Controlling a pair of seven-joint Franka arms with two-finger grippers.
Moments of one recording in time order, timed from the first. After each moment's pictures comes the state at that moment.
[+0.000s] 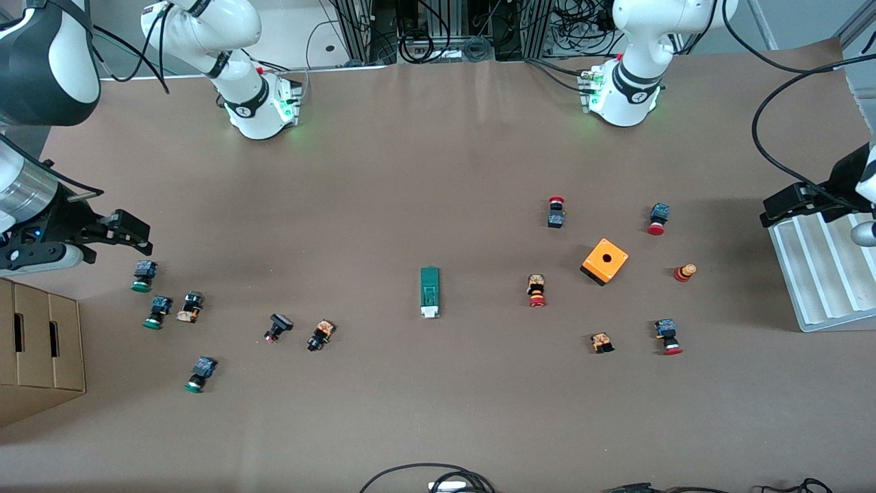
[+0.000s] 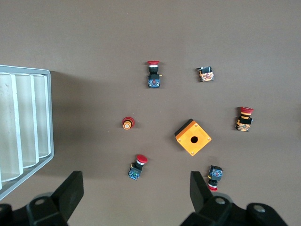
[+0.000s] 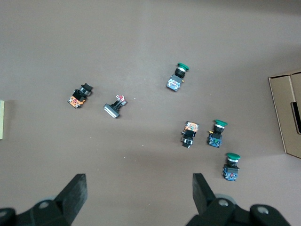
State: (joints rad) left arm -0.03 0.06 0.07 -1.54 -0.02 1.57 -0.03; right arm 0.05 0.00 -0.05 -1.72 0.02 1.79 -0.10
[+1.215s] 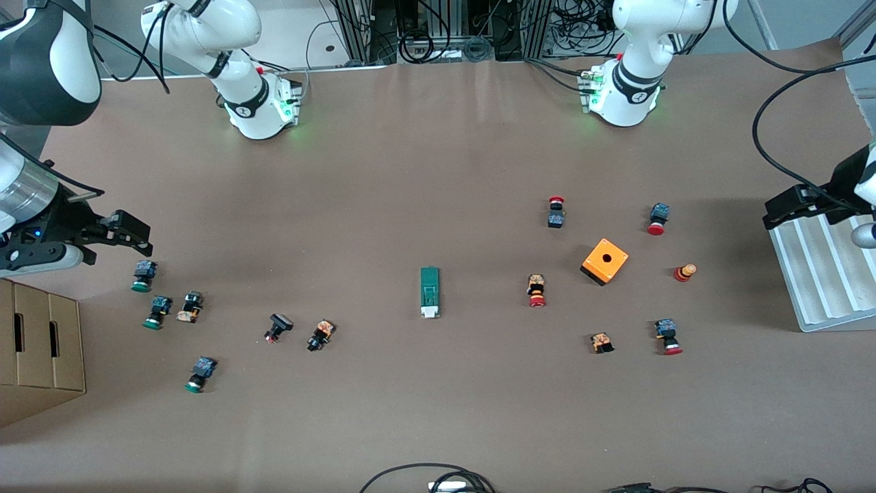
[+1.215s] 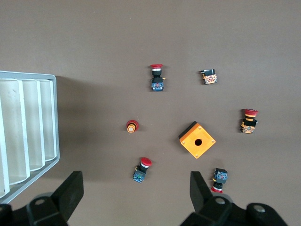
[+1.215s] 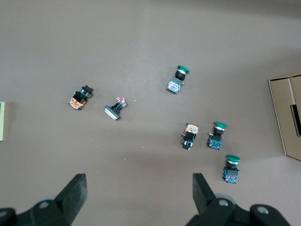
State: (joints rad) left arm -0.04 0.07 0.05 -1.53 0.01 1.58 -0.03; right arm 0.05 0.00 -0.05 -1.72 0.02 1.80 -0.10
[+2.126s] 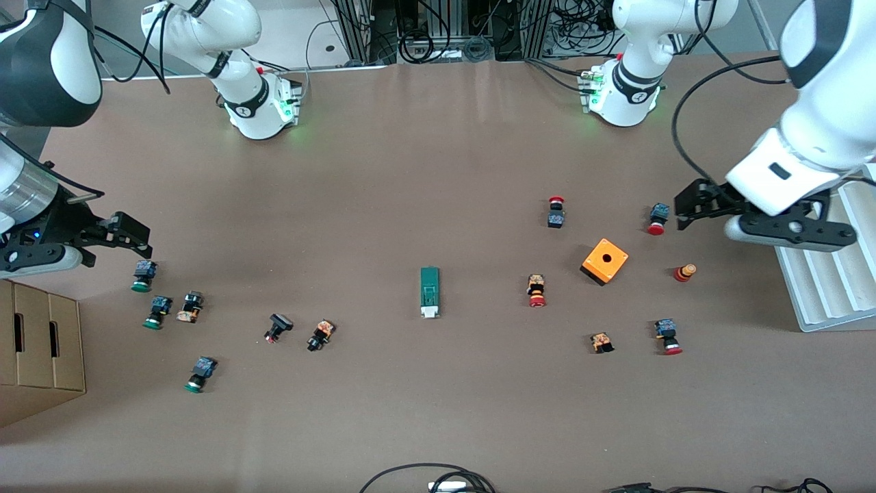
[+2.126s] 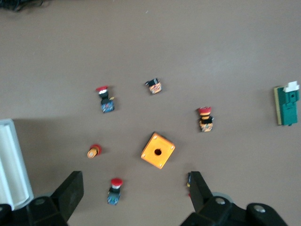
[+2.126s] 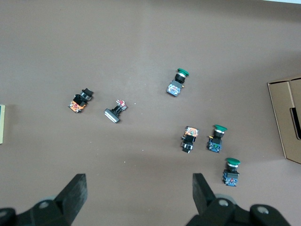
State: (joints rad) left arm -0.05 0.09 -0.17 -1.53 0.01 1.69 -0.04; right arm 0.05 0.00 -0.05 -1.72 0.02 1.82 -0.10
